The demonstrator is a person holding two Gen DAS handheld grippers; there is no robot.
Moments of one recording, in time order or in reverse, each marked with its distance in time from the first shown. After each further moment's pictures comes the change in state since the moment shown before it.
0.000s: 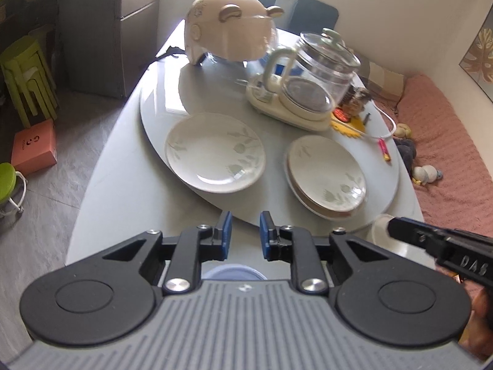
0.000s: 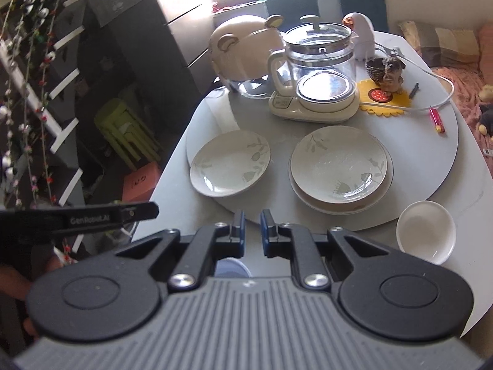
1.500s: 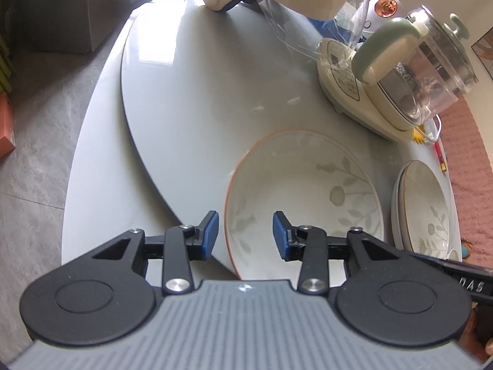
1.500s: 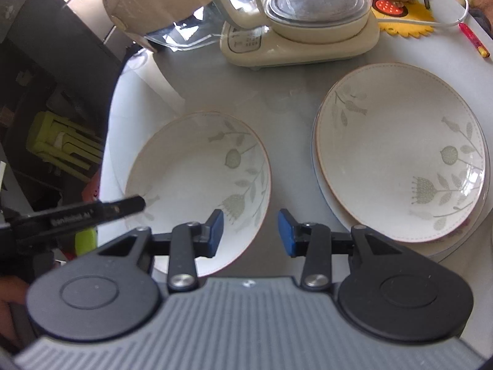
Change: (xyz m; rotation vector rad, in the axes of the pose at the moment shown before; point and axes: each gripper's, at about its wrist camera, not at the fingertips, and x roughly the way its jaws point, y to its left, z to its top) left arm 0.265 0.149 0.125 -0.013 0.266 -0.146; right arm 0.248 0.007 0.052 0.276 0.259 -0.163
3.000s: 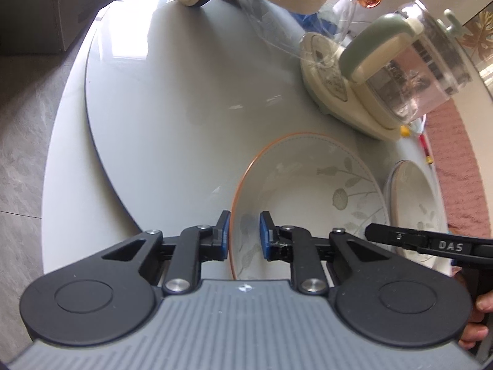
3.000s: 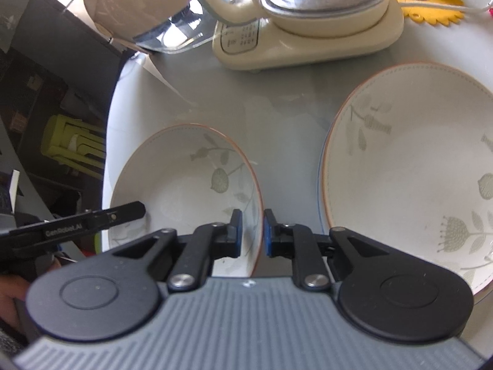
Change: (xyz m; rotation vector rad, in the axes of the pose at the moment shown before) left arm 0.019 0.001 0.028 0.036 0.041 -0.117; right arm 0.025 -0.036 0.030 0.018 0.026 0.109
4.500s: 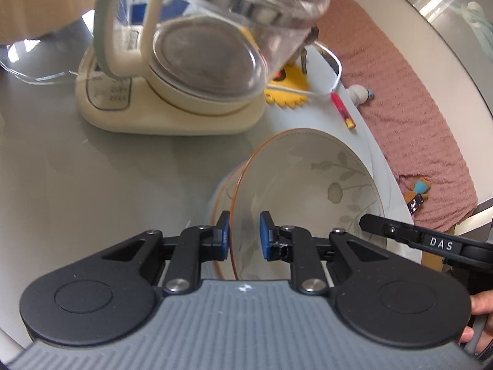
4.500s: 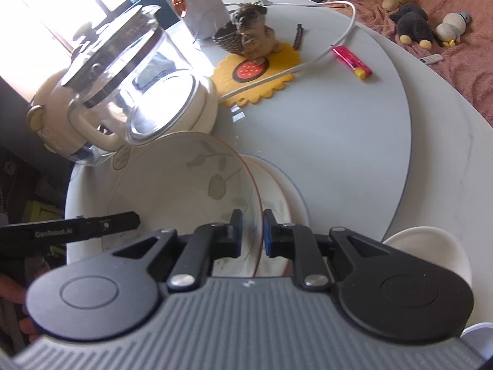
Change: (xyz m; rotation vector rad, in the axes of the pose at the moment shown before) left arm 0.088 -0.217 0.017 0.275 0.069 -0.117; right arm -0.107 -0.165 -0.009 0.191 -0.281 -0.110
